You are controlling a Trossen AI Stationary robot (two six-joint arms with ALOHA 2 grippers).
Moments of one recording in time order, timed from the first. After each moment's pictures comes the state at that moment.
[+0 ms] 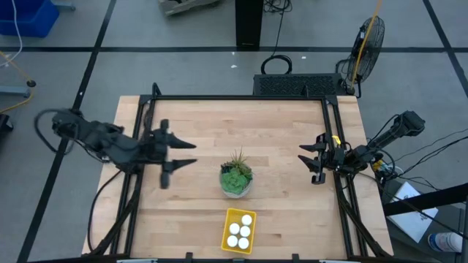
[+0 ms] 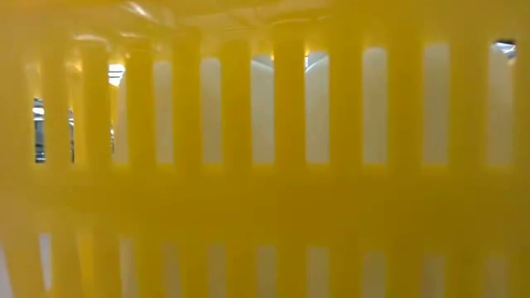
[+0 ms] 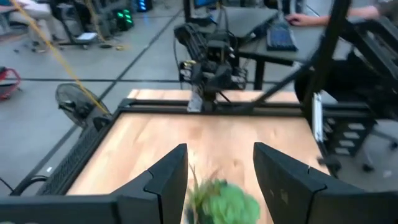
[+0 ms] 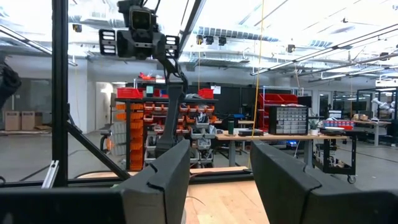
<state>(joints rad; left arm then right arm) -0.48 1.17 1.47 -0.64 -0.57 -0.17 0.55 0.53 0.05 0.99 0.71 -0.30</state>
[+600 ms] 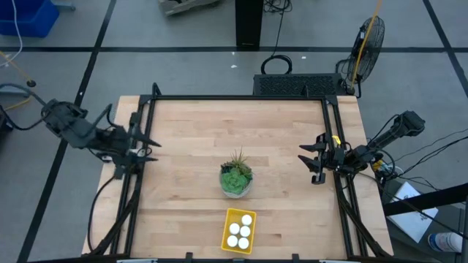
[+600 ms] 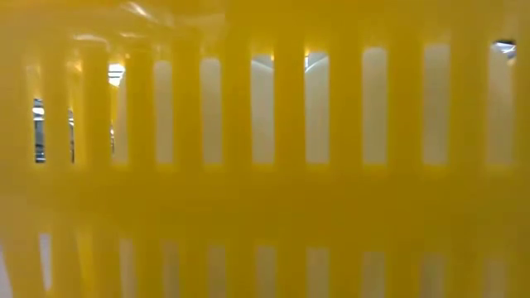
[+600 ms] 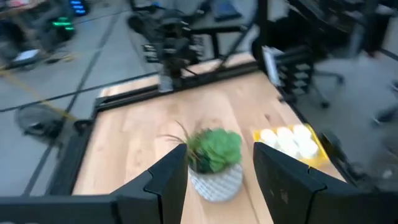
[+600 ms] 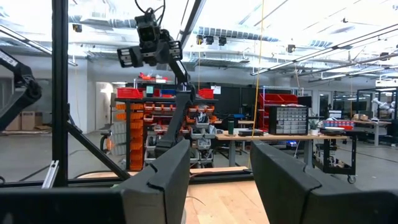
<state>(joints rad) -0.59 0.90 1.47 -0.99 -0.45 -0.04 0.55 0.53 0.05 0.99 0.71 -0.30</state>
